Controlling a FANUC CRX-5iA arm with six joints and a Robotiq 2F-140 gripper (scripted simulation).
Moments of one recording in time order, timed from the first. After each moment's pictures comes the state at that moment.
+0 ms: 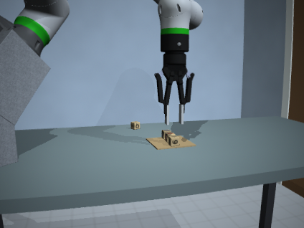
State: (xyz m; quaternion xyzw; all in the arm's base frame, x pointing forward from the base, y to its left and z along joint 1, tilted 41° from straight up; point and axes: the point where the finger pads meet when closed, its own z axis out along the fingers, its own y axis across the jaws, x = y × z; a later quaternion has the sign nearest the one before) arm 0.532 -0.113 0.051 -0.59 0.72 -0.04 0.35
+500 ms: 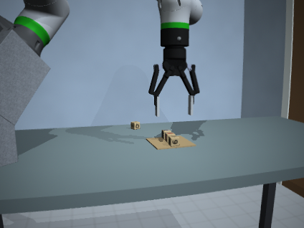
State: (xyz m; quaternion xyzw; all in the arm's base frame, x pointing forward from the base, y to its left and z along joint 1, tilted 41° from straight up) arm 0.522 -0.119 0.064 -0.59 0.72 -0.04 0.35
